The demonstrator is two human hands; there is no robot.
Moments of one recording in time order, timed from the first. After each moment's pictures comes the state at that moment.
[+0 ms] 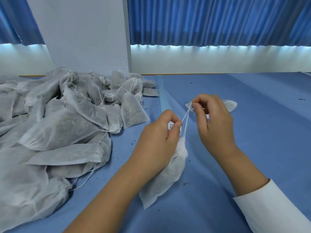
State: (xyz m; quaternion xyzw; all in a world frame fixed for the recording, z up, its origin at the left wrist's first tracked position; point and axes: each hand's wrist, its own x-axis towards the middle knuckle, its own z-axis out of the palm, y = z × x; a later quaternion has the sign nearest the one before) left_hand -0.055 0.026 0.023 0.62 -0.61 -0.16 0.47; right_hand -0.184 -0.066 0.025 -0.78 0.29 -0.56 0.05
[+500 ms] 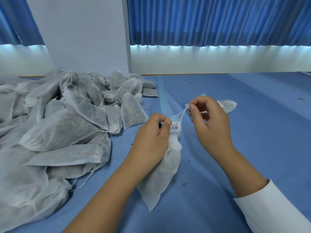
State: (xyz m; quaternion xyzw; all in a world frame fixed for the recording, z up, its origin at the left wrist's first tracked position) left_hand -0.047 0.019 0.018 0.65 -0.52 -0.21 0.51; right_hand -0.180 -0.066 0.022 -0.74 0.30 -0.56 0.21
